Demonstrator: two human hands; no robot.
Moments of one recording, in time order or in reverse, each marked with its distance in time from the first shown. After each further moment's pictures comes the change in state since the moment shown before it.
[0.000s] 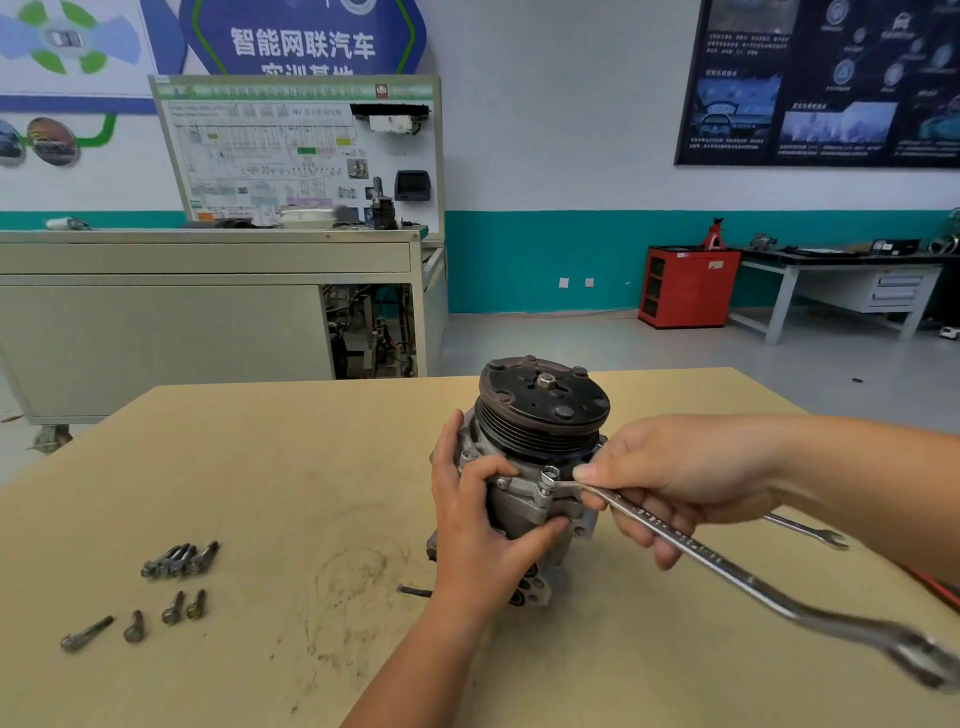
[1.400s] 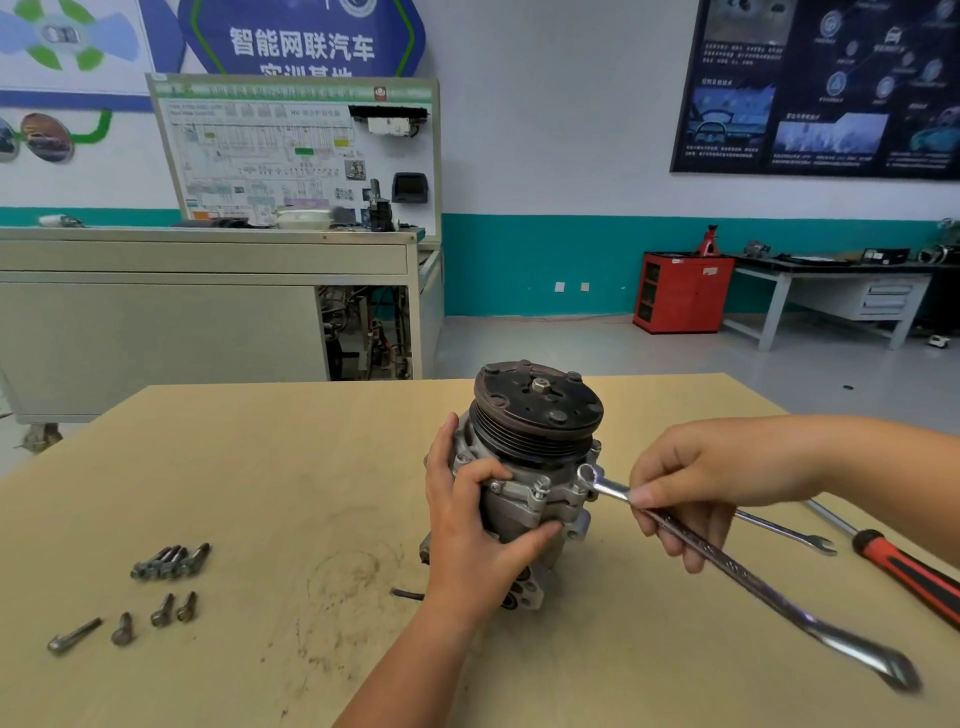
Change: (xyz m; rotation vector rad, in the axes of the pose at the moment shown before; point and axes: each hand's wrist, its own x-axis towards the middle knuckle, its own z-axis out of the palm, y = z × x) left_hand 0.000 0.002 -0.002 -0.018 -0.021 -0.052; right_hand -0.011 0.026 -0.041 -0.278 -0.040 -0.004
